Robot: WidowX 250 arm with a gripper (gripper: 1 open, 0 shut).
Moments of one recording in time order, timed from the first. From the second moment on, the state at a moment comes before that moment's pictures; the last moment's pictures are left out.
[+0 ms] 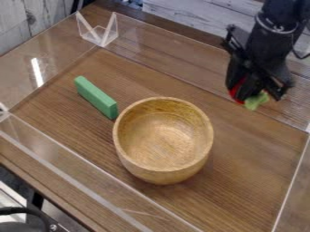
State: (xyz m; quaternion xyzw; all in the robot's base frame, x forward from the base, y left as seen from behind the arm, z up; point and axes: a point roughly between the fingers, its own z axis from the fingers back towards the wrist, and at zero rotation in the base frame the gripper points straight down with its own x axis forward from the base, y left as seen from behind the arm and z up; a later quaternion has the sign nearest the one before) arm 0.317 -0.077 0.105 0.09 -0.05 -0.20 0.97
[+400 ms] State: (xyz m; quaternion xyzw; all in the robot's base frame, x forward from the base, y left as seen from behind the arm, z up) arm 0.316 -0.065 0.111 0.10 -0.04 -0.09 0.99
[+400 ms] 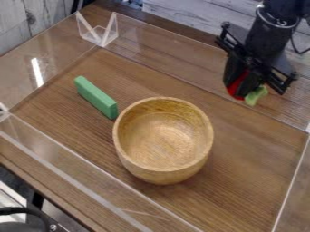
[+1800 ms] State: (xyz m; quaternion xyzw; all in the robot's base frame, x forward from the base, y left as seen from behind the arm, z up) arm 0.310 -0.025 0.099 0.11 -0.04 0.19 0.98
